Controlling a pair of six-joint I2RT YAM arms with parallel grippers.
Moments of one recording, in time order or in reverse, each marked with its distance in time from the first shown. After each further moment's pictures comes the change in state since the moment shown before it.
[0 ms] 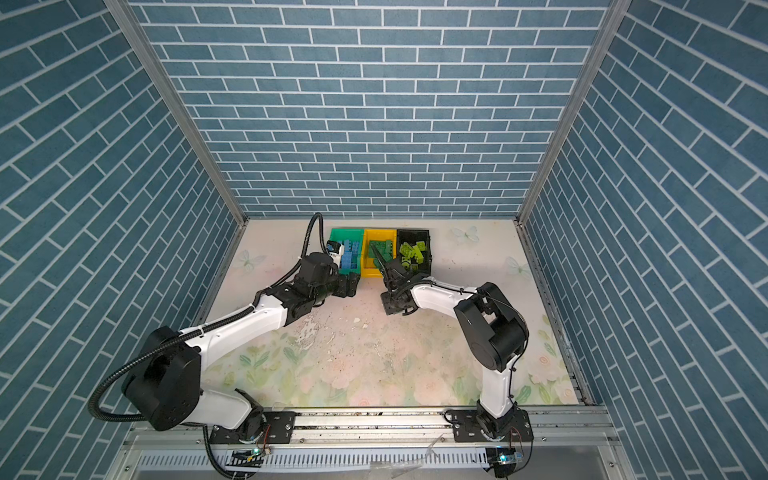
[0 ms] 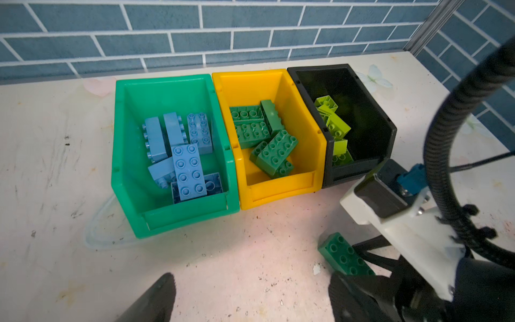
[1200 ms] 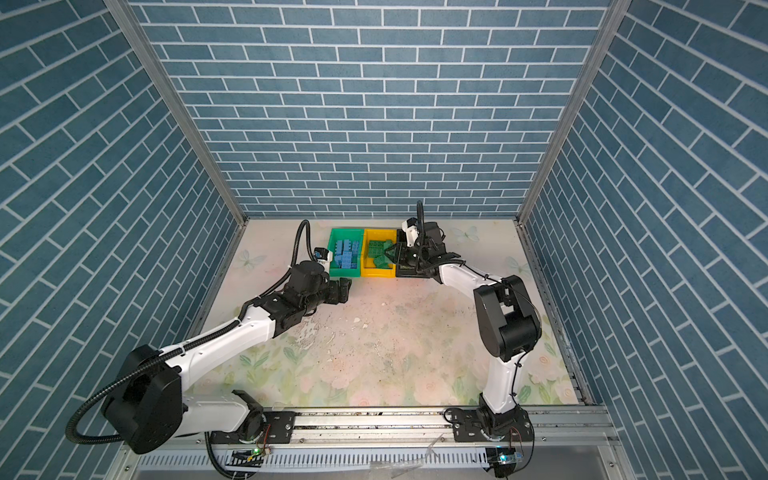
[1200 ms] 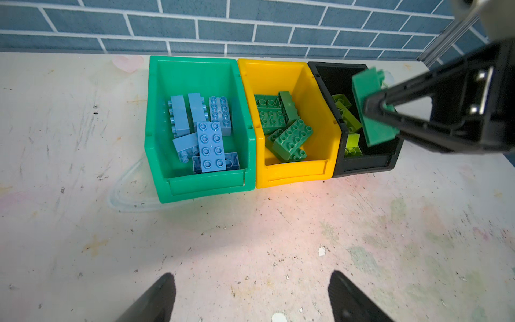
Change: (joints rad) left arm 0.003 -0.123 -0.094 -0.035 -0.036 -0.078; right arm -0.294 0.016 0.104 0.519 -0.578 0.325
